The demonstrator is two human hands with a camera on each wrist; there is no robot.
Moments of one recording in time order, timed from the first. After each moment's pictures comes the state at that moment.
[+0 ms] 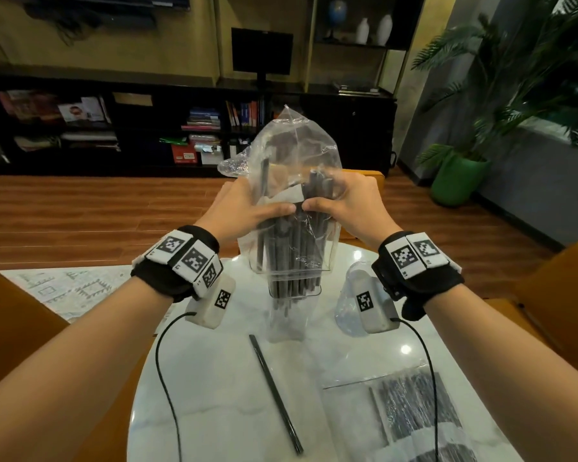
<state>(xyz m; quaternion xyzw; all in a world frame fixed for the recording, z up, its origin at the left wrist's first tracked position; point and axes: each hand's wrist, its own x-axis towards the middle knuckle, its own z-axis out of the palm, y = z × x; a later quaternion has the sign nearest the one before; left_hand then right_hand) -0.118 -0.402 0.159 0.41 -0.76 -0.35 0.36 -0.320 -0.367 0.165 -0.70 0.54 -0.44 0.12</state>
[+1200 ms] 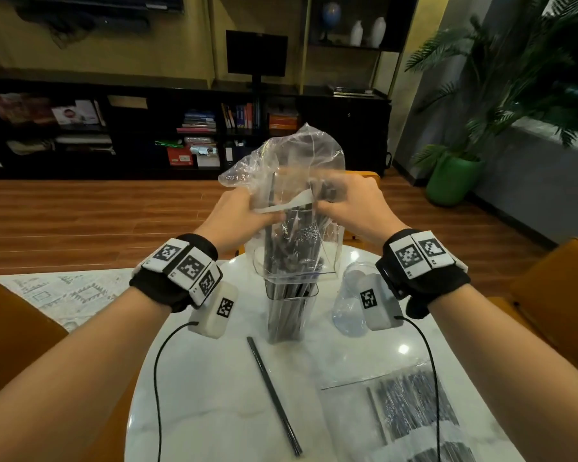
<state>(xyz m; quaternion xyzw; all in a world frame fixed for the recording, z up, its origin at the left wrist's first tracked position) -0.123 -0.403 0.150 0.45 -0.76 -0.33 0.33 -0.323 -0.357 0.176 -0.70 0.62 -0.34 0.10</state>
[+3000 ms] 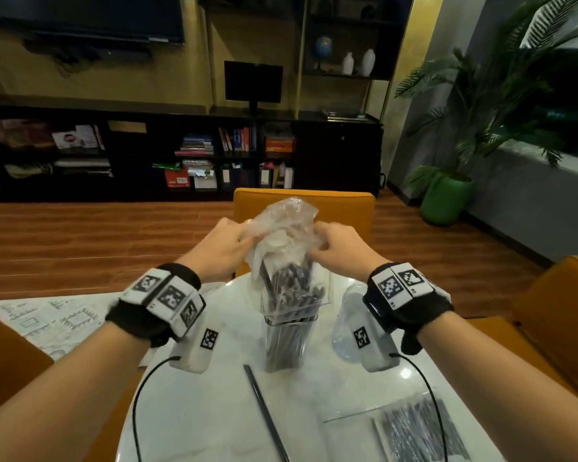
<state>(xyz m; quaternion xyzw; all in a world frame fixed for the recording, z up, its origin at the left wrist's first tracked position) -0.103 -0.416 0.137 0.44 -0.82 -0.27 0.24 -0.315 -0.362 0.155 -0.71 0.66 -0.19 0.13</state>
